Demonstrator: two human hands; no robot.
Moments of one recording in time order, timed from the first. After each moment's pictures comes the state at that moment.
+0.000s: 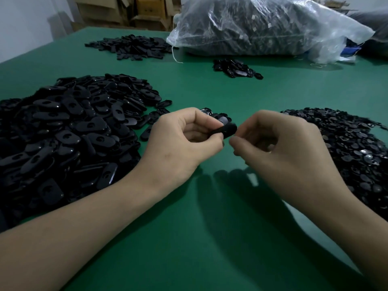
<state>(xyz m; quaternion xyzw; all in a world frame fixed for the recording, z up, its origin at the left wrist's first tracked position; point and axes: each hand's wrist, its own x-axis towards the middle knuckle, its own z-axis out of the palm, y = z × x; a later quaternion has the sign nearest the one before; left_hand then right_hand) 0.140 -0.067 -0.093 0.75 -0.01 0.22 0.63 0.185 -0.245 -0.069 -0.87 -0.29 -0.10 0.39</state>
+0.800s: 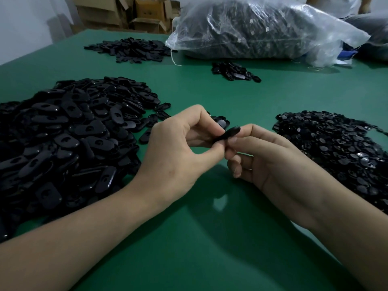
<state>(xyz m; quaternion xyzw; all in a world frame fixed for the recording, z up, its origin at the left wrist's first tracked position) 0.134 -0.071 -0.093 0.78 -0.08 0.28 0.55 0.187 -0.235 -0.076 -0.58 -0.18 0.28 0.74</state>
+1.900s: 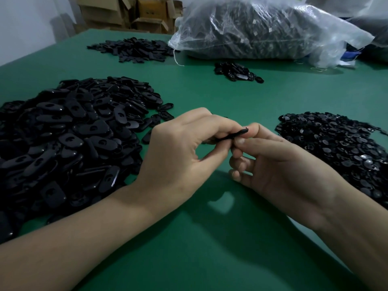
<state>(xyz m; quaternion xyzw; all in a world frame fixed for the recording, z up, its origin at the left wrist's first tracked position) 0.130 -0.070 -0.089 0.83 -0.15 0.41 0.34 0.195 -0.240 -0.079 -0.52 -0.18 0.34 0.77</state>
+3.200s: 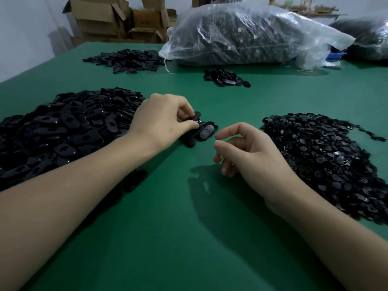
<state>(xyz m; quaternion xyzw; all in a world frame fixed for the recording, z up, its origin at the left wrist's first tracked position) 0.198 -0.032 -0.064 0.94 0.05 0.22 0.24 0.204 -0.241 -0.093 -0.75 -0.23 0.10 0.62</state>
